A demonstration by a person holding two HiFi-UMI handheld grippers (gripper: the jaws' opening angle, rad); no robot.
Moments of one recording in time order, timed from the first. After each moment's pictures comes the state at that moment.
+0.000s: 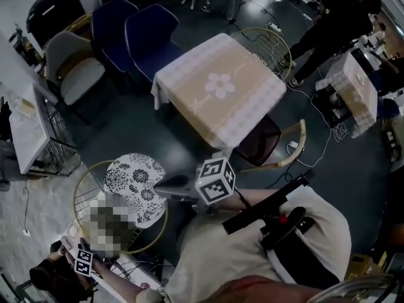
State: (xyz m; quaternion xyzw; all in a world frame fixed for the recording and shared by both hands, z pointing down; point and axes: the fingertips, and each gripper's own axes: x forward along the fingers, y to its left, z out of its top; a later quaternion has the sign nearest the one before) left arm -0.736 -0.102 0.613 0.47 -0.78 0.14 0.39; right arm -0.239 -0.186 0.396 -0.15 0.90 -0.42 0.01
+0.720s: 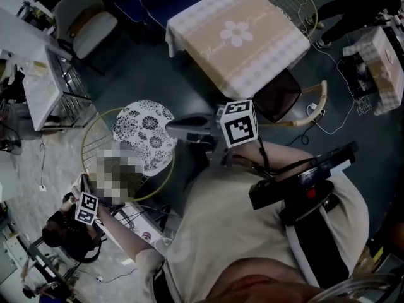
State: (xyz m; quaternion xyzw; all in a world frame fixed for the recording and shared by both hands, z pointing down) left arm -0.616 -0.179 0.527 0.63 -0.71 0.11 0.30; right arm -0.188 -0.189 0.368 -0.13 0.87 -0.47 0.12
